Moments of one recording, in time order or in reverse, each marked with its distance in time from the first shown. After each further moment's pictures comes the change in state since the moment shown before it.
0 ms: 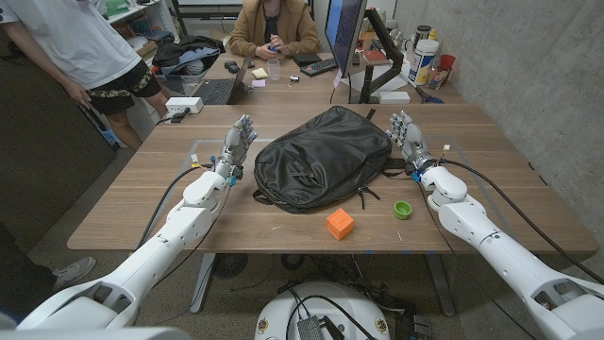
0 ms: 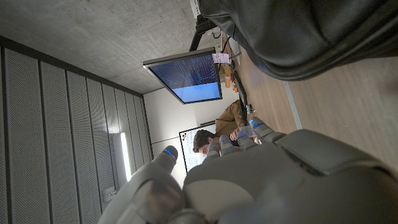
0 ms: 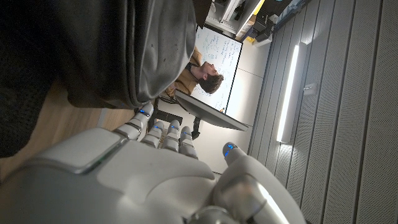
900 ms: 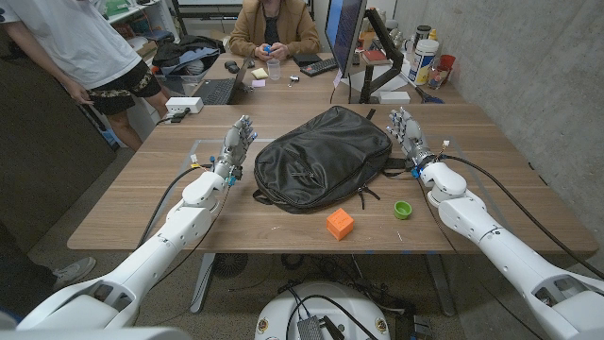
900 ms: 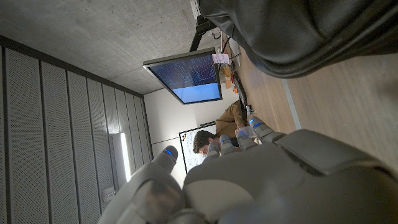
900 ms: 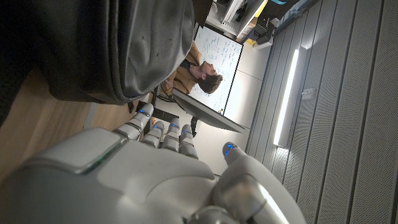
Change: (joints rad) left arm -0.010 -0.004 0.000 0.027 -0.006 -0.010 -0.021; left_hand 0.000 0.000 0.000 0.000 0.000 0.000 0.000 0.000 0.000 0.000 0.000 0.000 0.000 0.000 0.000 0.000 0.000 0.000 0.000 0.004 0.000; right arm 0.019 -0.010 -0.007 -0.016 -0.032 -0.018 -0.026; right_hand 0.000 0.000 0.004 -0.004 0.000 0.036 -0.011 0.008 0.000 0.021 0.003 0.008 0.000 0.000 0.000 0.000 0.000 0.000 0.000 0.000 0.000
